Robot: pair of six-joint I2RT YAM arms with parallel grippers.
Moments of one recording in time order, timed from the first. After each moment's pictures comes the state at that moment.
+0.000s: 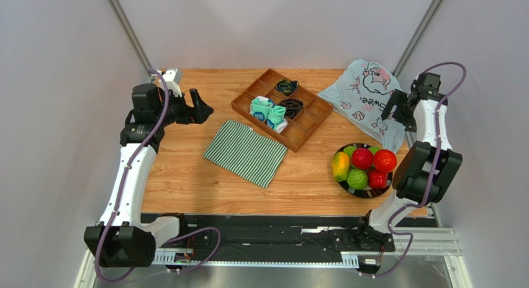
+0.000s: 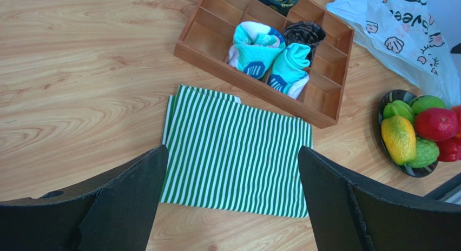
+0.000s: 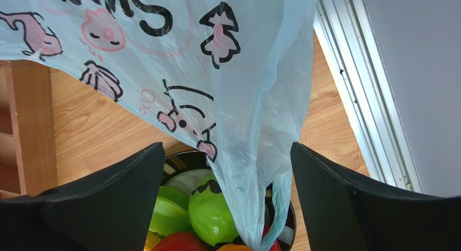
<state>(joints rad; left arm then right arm) 0.01 1.12 1.15 -0.48 0.49 -0.16 -0.38 1.70 1.50 -0.80 -0.03 0.13</state>
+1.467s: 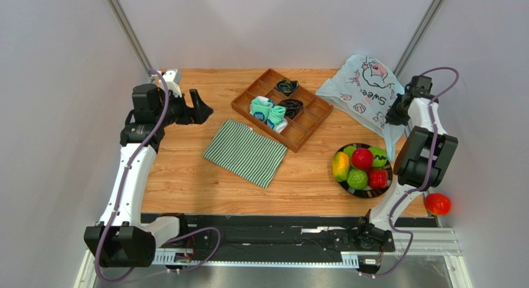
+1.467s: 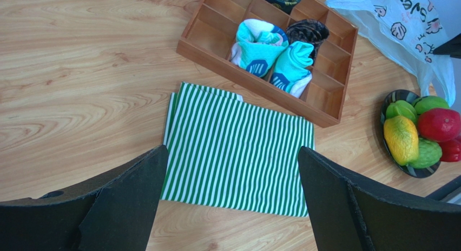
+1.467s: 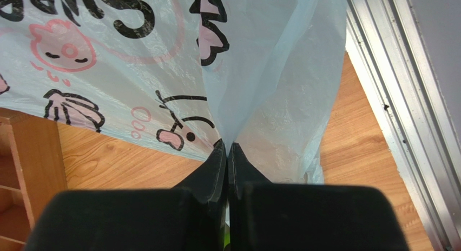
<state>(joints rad) 0.01 1.12 1.15 -0.49 0.48 -0.16 -0.38 1.88 1.52 -0.65 -0.07 0.23</state>
